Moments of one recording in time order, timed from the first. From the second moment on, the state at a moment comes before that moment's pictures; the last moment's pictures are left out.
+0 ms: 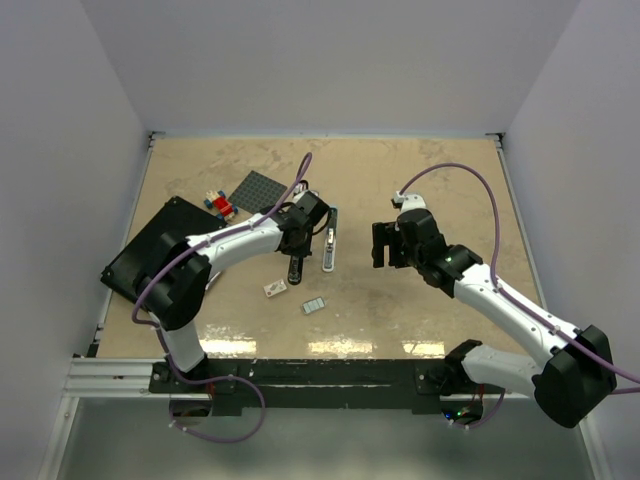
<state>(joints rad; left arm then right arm) -0.73 1.78 1.25 -0.60 -0.33 -0.51 0.58 1.11 0.80 -0.42 0.21 0.36</state>
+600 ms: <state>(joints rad) -0.73 1.79 1.25 -0.60 -0.34 -0.51 0.58 1.11 0.80 -0.42 0.21 0.36</state>
